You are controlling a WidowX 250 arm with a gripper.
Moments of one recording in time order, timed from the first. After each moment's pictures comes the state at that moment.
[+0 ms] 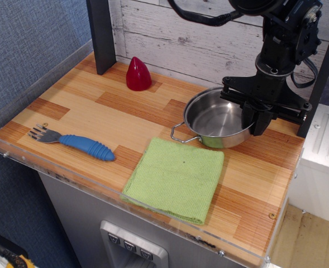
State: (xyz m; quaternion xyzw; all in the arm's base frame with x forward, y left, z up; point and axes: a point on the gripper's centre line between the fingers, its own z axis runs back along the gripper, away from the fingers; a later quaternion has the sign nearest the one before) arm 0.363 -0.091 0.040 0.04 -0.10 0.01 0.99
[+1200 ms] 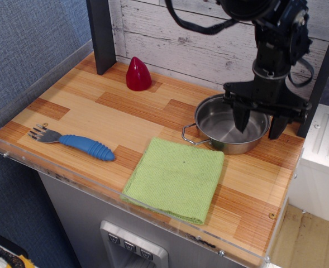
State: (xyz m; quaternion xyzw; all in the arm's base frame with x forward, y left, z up) arm 0.373 -0.093 0.040 0.00 -0.12 0.02 0.99
